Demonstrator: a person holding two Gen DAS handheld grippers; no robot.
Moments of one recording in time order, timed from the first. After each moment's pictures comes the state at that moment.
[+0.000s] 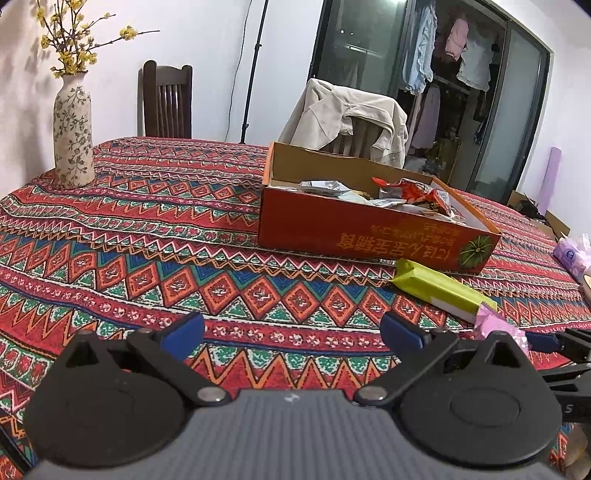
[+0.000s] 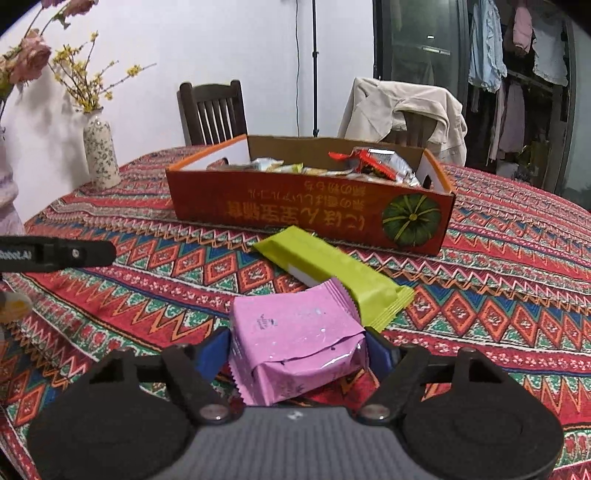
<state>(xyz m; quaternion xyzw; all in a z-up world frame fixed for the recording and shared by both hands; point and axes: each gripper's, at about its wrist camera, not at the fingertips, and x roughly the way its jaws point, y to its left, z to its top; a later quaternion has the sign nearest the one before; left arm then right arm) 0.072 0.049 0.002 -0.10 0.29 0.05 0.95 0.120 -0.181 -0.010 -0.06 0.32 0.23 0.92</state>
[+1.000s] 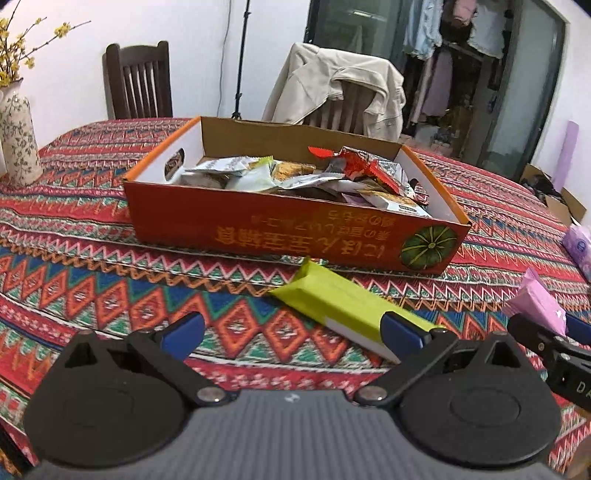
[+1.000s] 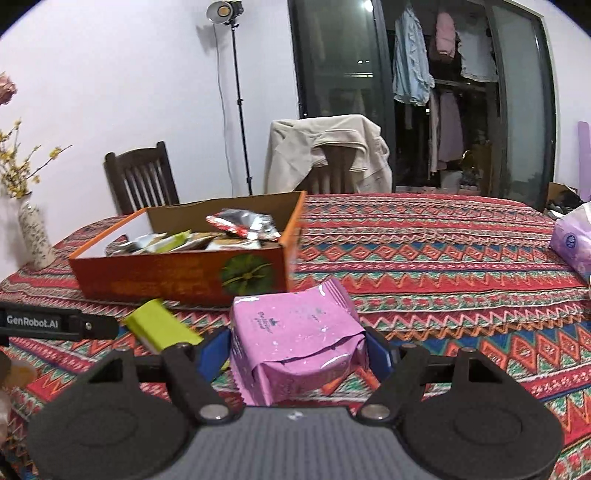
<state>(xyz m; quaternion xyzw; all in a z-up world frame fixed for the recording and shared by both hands) 0.163 -0.074 0.003 -0.09 0.35 0.07 0.93 0.177 -0.298 0.004 0.01 0.27 0.15 0.95</state>
